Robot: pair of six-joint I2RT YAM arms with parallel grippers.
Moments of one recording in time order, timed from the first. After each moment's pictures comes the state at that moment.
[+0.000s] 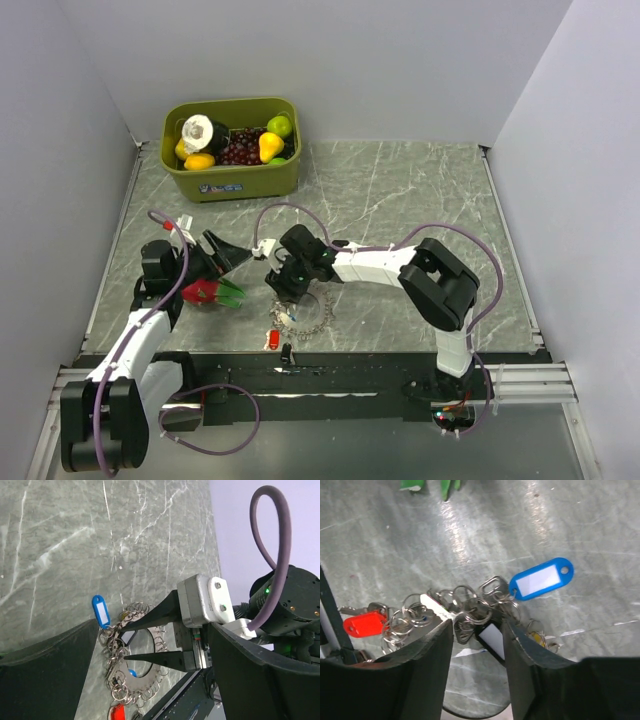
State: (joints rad) left arm 0.04 0.92 0.34 0.23 0.73 -0.79; right arm 0.93 1.92 1.21 -0.21 -0.35 -0.17
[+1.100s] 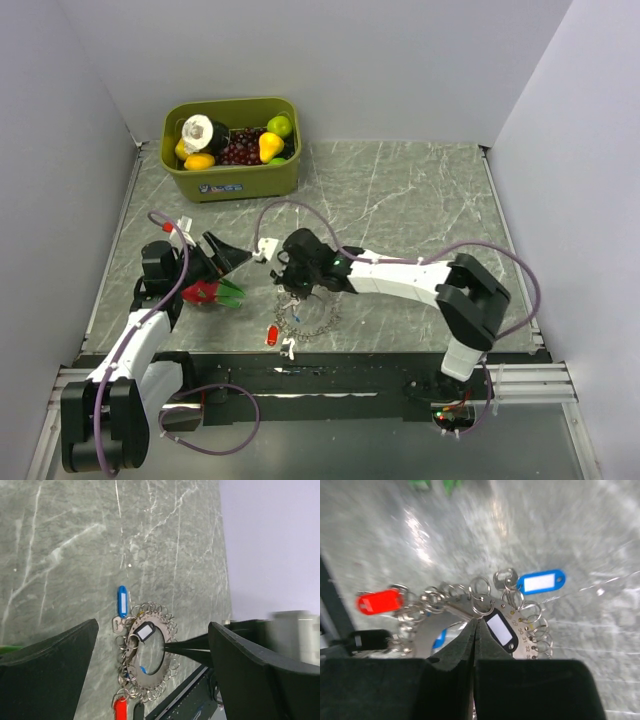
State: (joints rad) left arm 0.04 0.92 0.34 0.20 0.71 -0.77; right arm 1.01 1.74 1.15 -0.26 -0.14 -0.19
